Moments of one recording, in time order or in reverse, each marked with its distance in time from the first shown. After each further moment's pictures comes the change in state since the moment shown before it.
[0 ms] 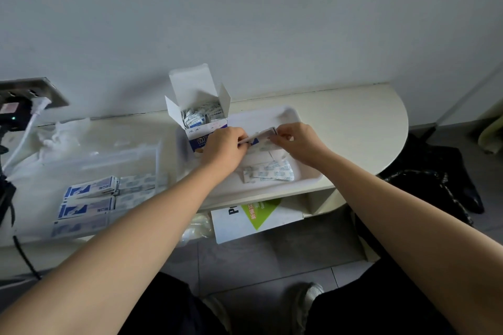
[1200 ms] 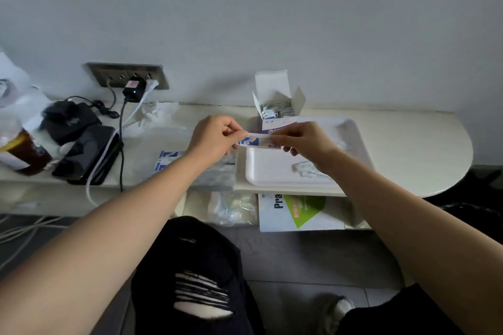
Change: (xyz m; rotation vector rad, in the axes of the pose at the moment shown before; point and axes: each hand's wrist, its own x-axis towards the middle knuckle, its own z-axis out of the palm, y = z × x) left_hand -0.100 -0.081 -0.116 -0.379 0.194 -0.188; right_hand -0.031 -0.124 0.052 0.518 -0.190 -0.040
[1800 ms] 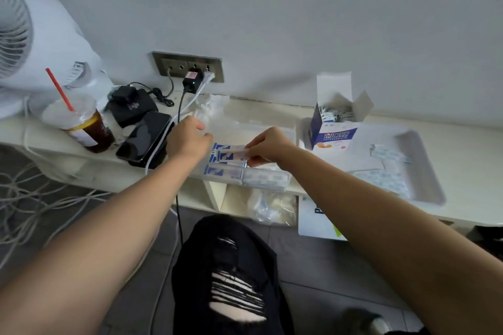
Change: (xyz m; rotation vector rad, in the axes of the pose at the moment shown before) left_hand -0.018 -0.091 -0.094 0.369 0.342 -0.435; right_hand 0.047 -0.042 0.158 -0.090 -0.229 0.266
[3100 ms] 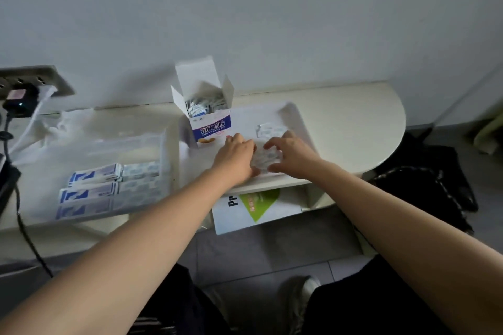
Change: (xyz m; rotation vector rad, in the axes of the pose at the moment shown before) left_hand -0.108 0.203 0.190 0.339 -0.577 0.804; right_hand -0.078 0.167 -0.212 -0.696 0.307 -0.034
